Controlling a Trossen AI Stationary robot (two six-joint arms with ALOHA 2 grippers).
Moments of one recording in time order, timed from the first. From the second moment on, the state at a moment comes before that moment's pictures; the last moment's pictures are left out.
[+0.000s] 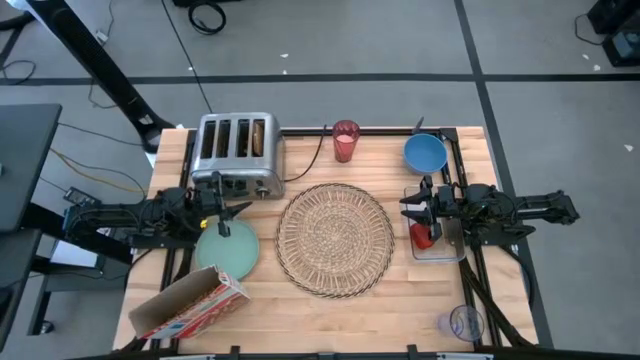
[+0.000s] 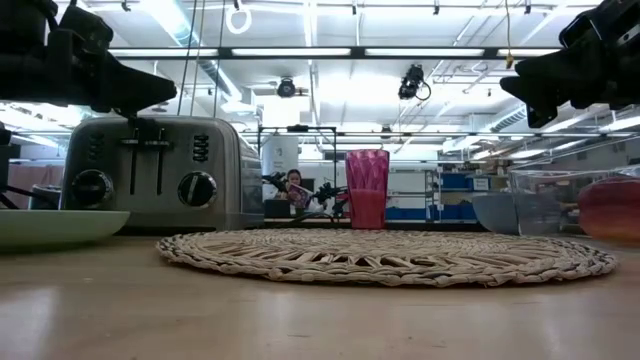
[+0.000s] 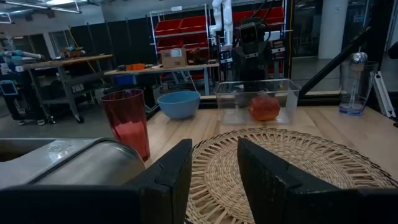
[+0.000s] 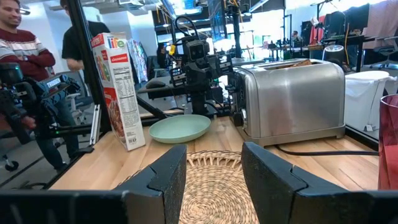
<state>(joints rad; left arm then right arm) 0.05 0.12 0.01 0.17 -0.19 0.09 0.03 0.01 0.01 0.08 0.05 0.11</state>
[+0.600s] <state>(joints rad) 0.05 0.12 0.01 0.18 -0.19 0.06 0.03 0.01 0.01 0.08 0.05 0.11</state>
